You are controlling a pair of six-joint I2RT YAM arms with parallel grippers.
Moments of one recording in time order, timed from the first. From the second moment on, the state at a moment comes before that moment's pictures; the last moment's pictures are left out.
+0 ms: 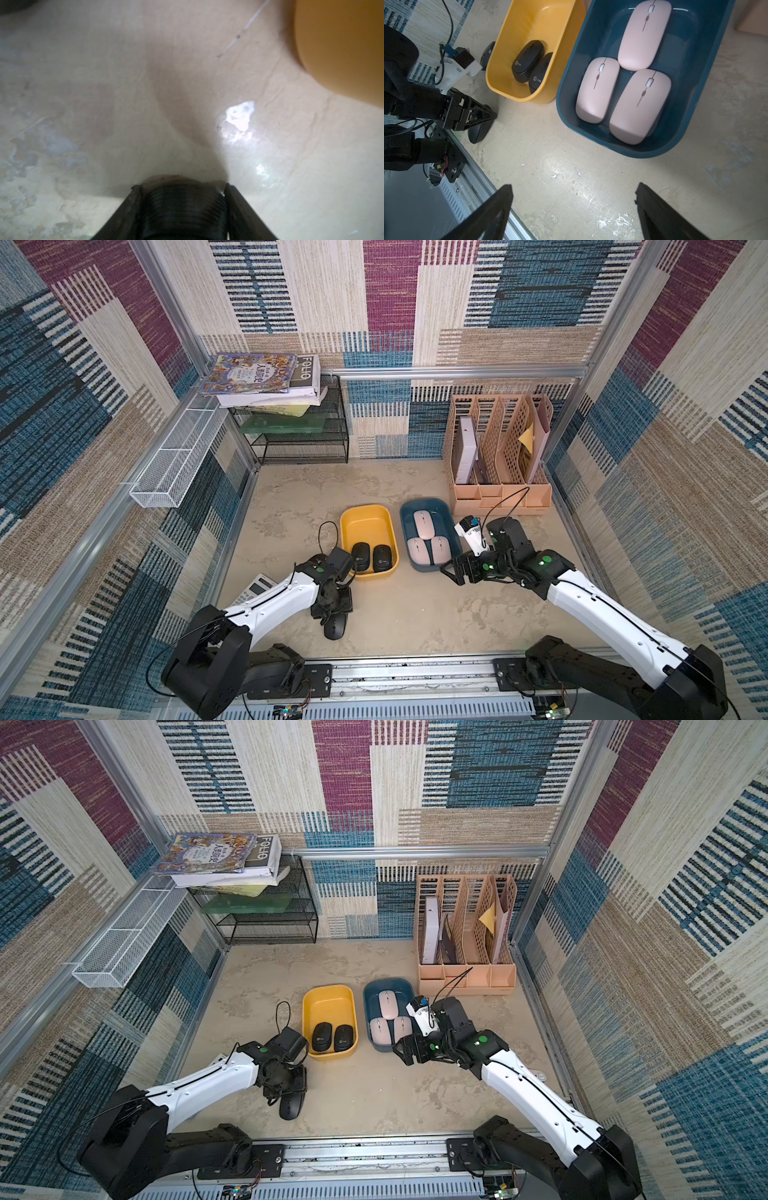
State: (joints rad) left arm -0.56 1.32 0.64 -0.79 -0.01 -0.68; right arm 0.54 1.04 0.79 -0.58 -0.29 0.20
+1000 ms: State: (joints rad) left arm -1.14 1.79 1.14 -0.82 -0.13 -0.28; right arm 0.28 0.91 0.82 -0.68 -0.29 0.25
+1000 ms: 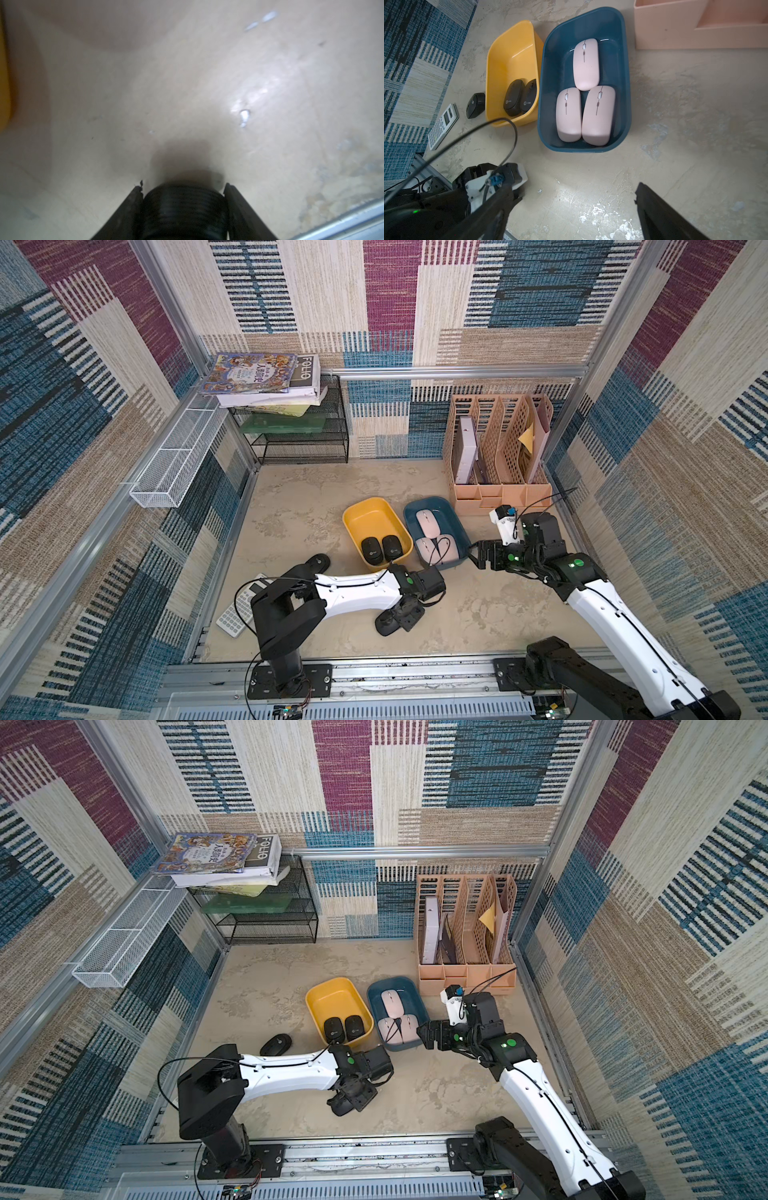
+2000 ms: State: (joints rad) left arm -1.10 1.18 1.02 -0.84 -0.16 -0.24; right arm 0.17 1.01 0.83 -0.67 -0.46 0.19
